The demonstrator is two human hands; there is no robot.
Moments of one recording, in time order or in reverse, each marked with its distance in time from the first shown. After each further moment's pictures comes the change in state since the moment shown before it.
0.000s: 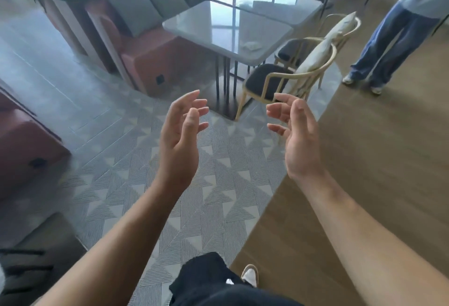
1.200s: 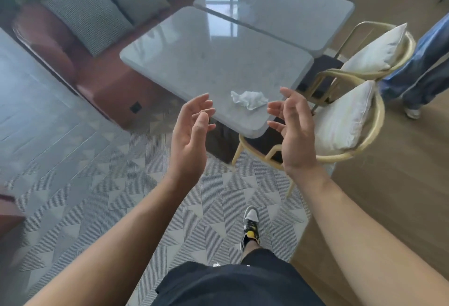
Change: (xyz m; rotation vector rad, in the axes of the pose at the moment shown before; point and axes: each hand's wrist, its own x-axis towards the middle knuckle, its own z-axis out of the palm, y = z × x) left_hand 0.579 -0.284 0.206 0.063 -0.050 -0.104; right_hand 0.637 0.218 0.049 -0.057 0.053 0.144
